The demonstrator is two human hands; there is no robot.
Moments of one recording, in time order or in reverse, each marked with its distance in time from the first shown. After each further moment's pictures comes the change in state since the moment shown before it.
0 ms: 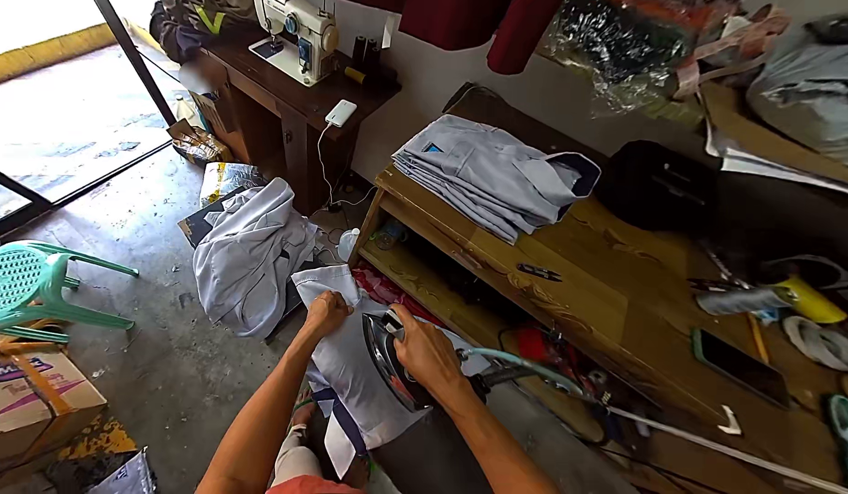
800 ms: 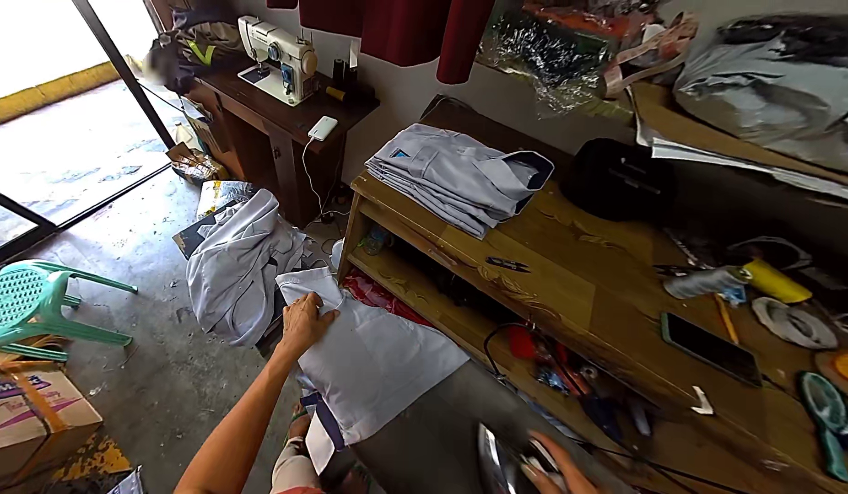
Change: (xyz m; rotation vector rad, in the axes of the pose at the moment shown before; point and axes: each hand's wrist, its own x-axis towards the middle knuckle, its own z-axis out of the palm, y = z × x) left_hand -0.035 0.009 0.024 0.235 0.313 0.023; right_hand -0.222 0.225 0.026 0.298 0.041 0.199
